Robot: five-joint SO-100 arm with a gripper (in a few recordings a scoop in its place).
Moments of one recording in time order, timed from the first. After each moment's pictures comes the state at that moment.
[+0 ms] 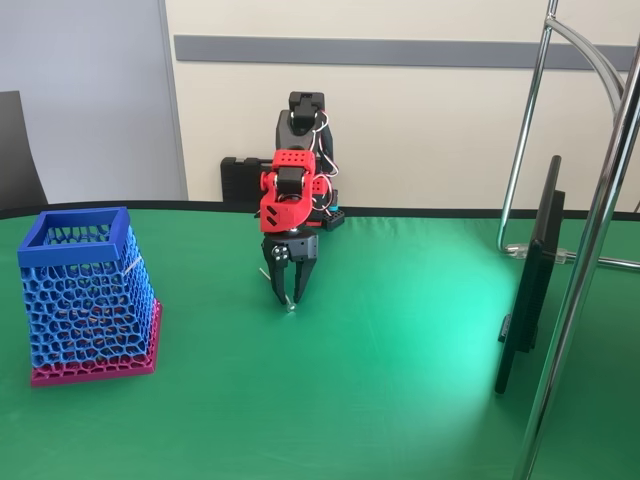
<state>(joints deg) 6.0 62.8 85.2 58.7 59.6</state>
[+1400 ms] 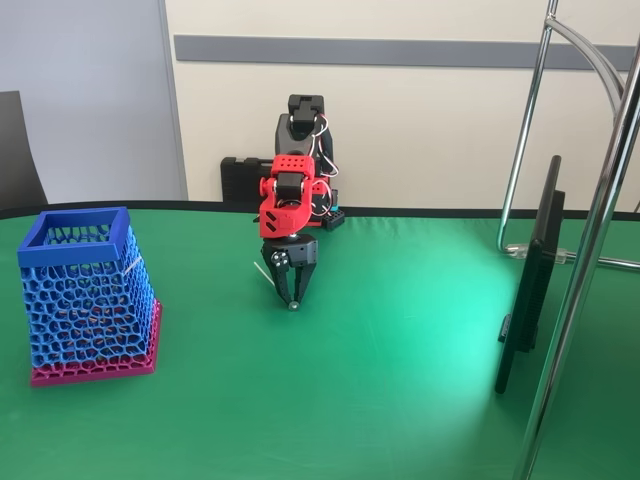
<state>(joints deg) 6.0 60.3 83.2 58.0 58.7</state>
